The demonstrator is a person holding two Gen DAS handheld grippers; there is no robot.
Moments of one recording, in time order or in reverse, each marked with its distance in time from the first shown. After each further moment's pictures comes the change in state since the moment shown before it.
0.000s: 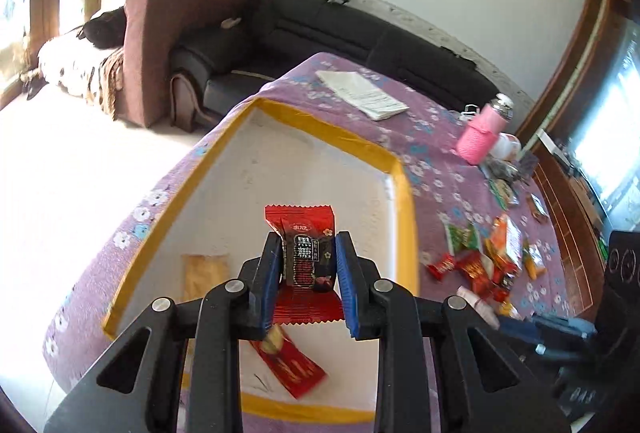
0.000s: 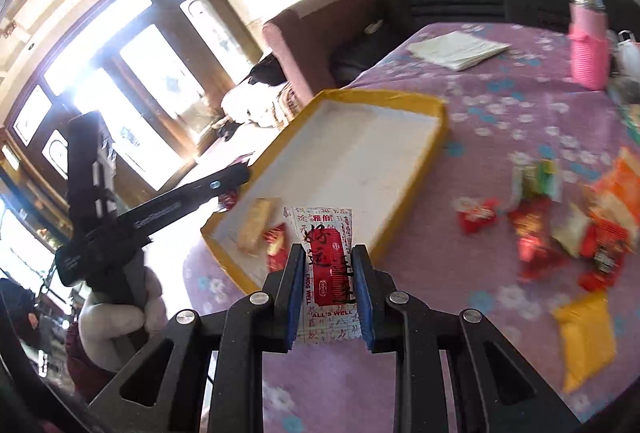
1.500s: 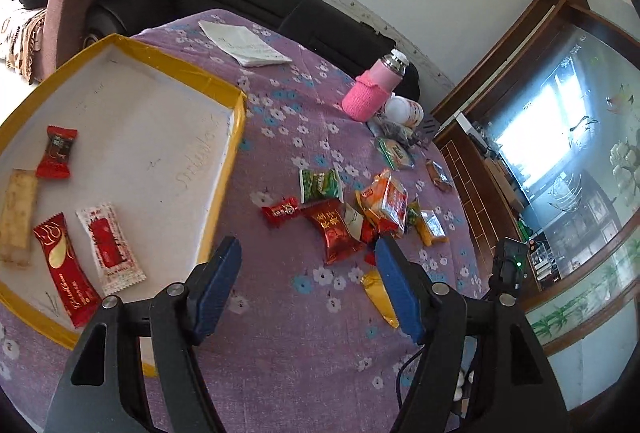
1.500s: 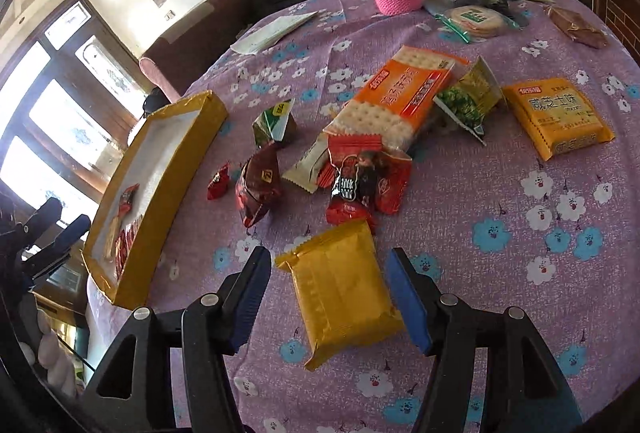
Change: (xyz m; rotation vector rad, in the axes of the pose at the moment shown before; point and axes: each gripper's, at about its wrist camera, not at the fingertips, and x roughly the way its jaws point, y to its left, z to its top) left arm -0.010 -0.117 -0.058 -0.001 0.100 -0.341; right arm -0.081 -0.195 -0.070 0.244 -0.037 -0.313
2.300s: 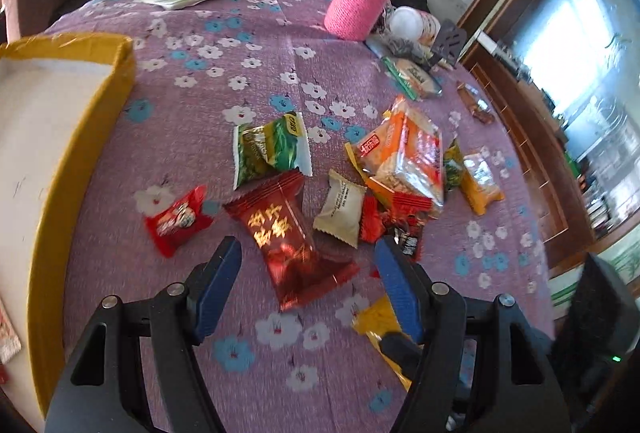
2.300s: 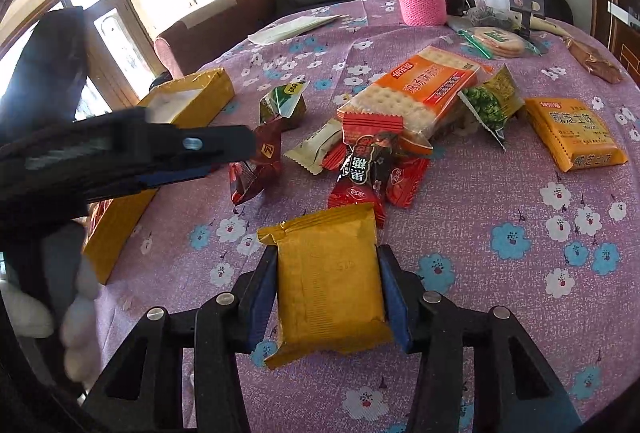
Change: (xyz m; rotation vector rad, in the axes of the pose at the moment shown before) left arm 0.158 -0.065 -0.005 0.195 0.196 0.143; right arm 0.017 0.002 -0.017 -0.107 -0.071 -0.005
